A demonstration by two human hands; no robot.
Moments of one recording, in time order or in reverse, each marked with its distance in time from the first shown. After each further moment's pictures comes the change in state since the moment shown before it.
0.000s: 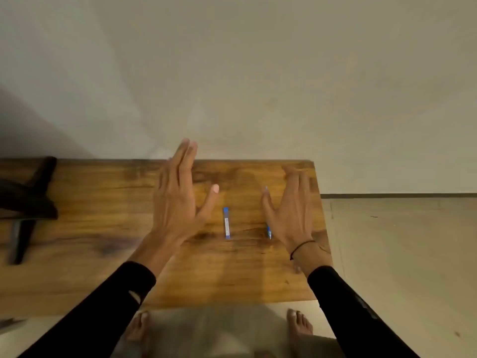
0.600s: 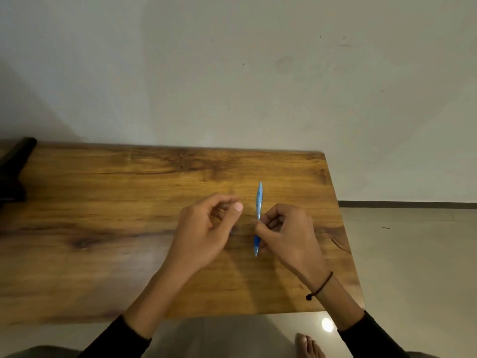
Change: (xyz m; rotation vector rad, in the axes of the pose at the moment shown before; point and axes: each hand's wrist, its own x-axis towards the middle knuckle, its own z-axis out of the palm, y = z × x) left_hand -0.078 0.024 0.039 -0.570 -0.247 -0.307; right_hand -0.060 0.021 0.026 0.347 -0.321 0.284
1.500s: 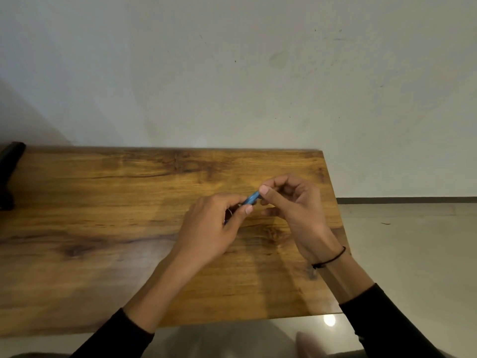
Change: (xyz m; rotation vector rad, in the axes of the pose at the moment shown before) left_hand 0.026 0.019 0.006 0.297 -0.167 0.114; right_hand 0.035 -0.006 -0.021 0.677 -0.048 -0.129
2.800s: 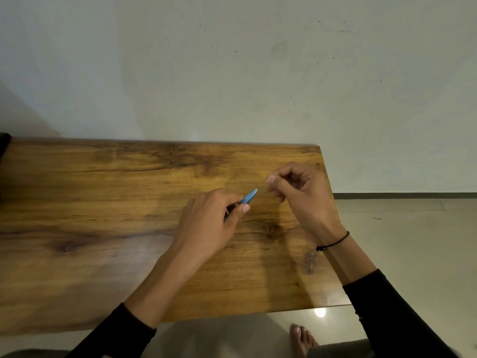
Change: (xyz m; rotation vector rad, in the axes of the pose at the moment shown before) left_hand 0.001 -0.002 0.003 0.136 -0.033 -0.031; right_hand 0.018 -0.003 -0.017 -0.394 0.036 -0.108
